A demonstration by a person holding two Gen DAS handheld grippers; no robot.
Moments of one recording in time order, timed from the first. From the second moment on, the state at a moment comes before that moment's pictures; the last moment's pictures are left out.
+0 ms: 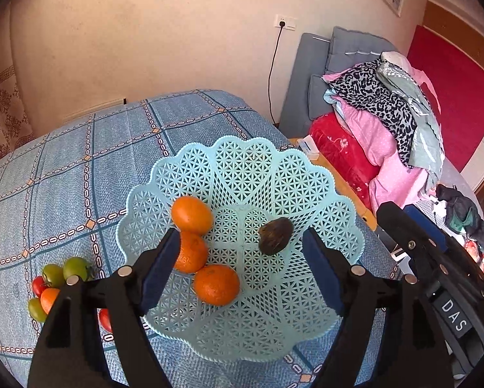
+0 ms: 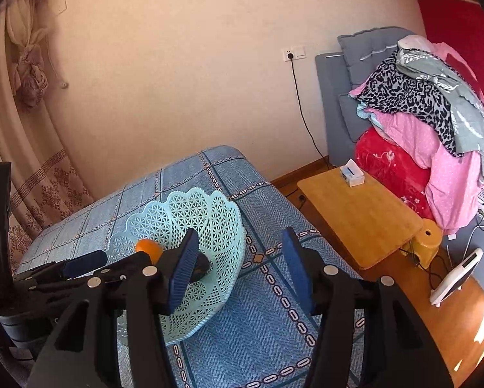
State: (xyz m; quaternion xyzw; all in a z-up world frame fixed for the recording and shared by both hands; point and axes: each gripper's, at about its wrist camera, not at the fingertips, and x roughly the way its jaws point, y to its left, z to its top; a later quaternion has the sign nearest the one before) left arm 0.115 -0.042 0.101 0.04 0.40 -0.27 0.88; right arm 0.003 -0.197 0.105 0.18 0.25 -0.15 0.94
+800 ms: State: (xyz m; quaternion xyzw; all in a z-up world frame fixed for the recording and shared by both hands) left arm 0.103 0.053 0.138 -0.01 0.36 -0.18 0.92; right arm -0.012 -0.150 0.102 0.17 0.27 -0.11 0.94
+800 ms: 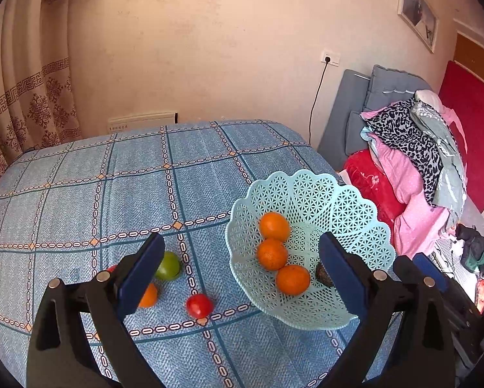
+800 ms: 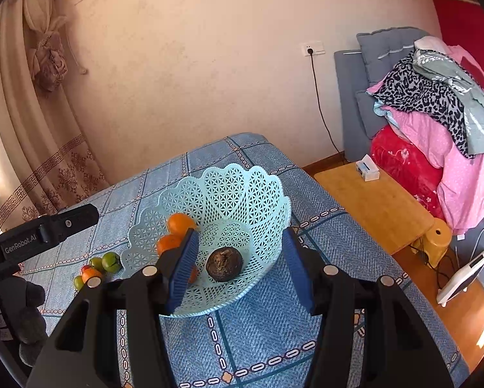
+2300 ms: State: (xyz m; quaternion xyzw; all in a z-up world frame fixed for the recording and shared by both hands) left arm 0.120 0.183 0.044 0.00 0.43 -0.07 0.90; right arm -0.016 -0.050 0.090 0.13 0.32 -0.05 0.94
